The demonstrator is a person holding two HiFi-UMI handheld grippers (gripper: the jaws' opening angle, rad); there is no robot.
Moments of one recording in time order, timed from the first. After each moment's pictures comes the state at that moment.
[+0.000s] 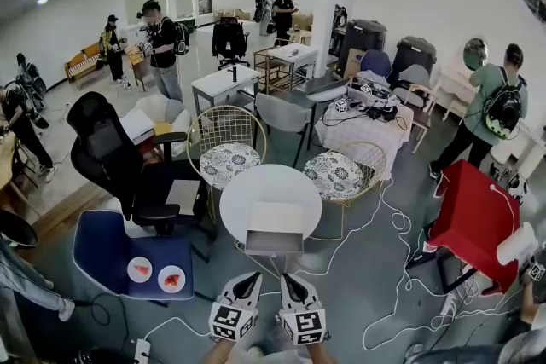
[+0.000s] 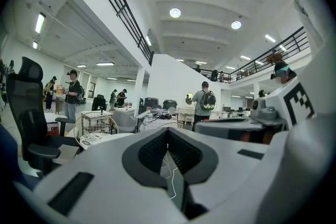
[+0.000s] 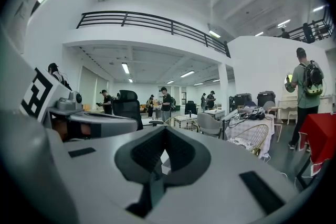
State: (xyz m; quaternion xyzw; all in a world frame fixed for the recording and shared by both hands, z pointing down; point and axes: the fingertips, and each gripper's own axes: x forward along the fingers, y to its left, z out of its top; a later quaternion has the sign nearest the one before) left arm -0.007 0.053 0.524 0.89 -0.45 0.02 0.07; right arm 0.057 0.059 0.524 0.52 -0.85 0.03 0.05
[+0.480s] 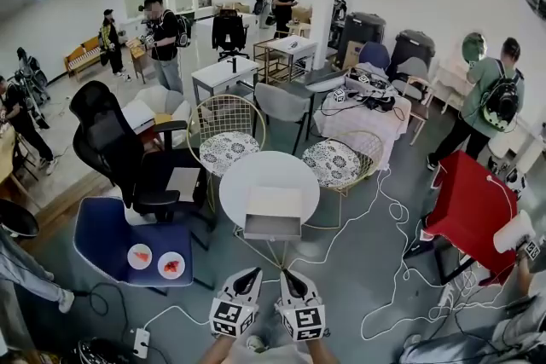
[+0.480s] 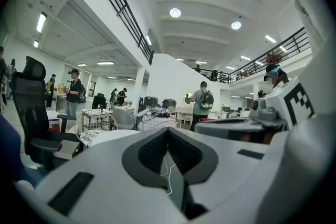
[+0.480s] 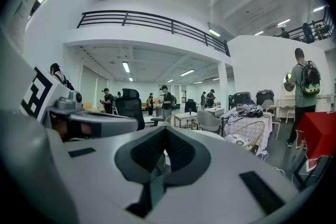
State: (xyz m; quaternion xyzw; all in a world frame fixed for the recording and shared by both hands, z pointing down) left arm -0.004 0.100 0.537 0.89 -0.45 0.02 0.07; right arm 0.059 0.106 0.537 0.52 -0.85 0.03 0.06
